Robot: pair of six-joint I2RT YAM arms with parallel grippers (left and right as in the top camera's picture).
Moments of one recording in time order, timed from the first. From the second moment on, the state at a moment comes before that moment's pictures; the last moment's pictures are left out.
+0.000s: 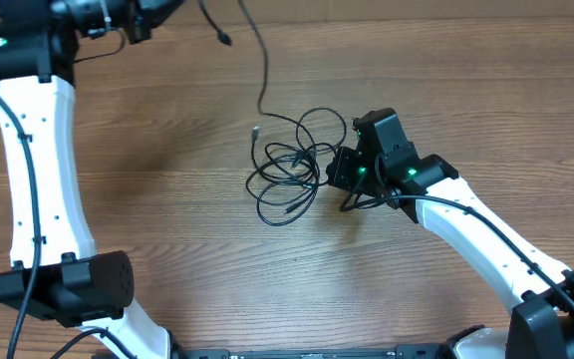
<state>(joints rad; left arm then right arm) 0.14 1.87 2.20 -0.75 1.19 -0.93 0.45 1.55 1.05 -0.48 -0.23 0.73</state>
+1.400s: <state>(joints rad) 0.21 1.86 2.22 0.01 0.63 -1.24 0.45 1.58 1.05 -0.48 -0.20 0.75</state>
